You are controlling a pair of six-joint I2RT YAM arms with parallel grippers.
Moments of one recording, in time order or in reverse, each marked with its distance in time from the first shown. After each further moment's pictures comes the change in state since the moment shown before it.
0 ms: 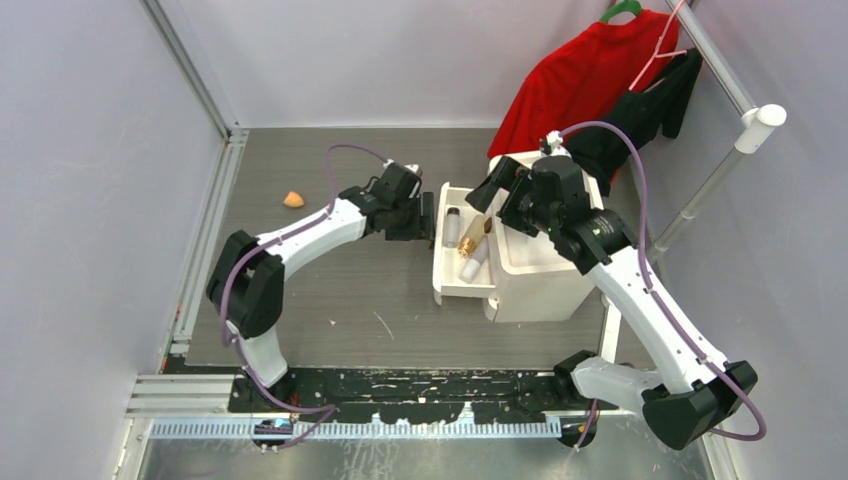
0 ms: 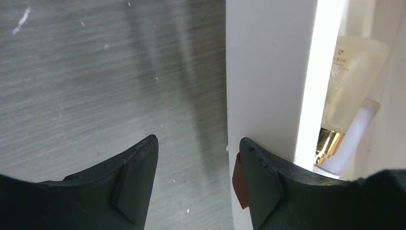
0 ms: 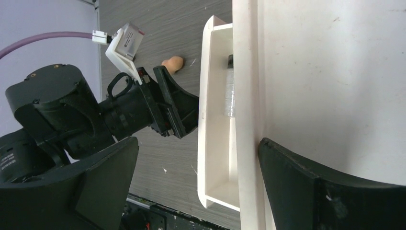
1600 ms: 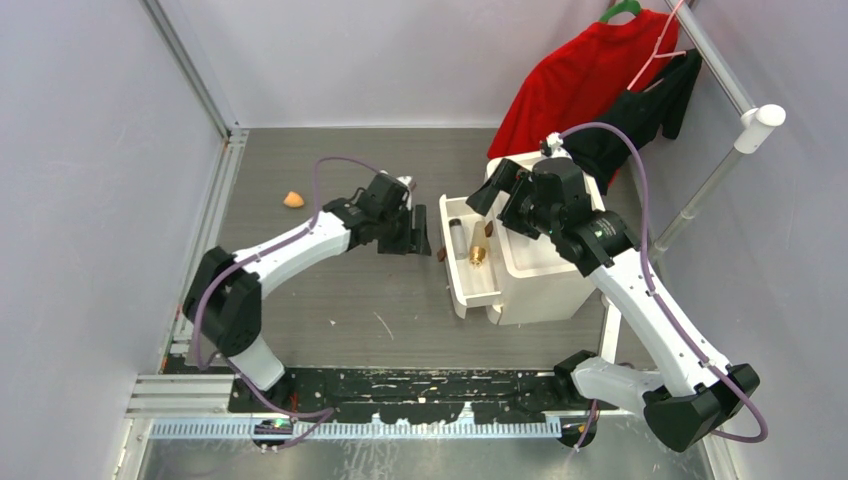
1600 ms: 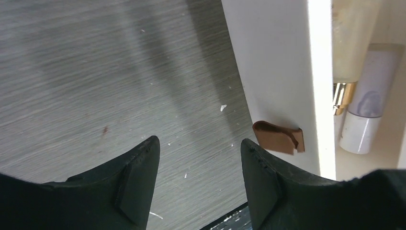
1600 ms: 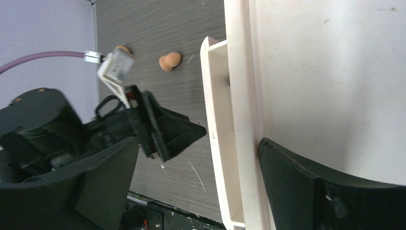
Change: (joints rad) left arm 0.002 -0.183 -0.146 -0.028 0.060 0.006; right arm 0.005 -0.013 0.004 -0.029 0.006 -0.007
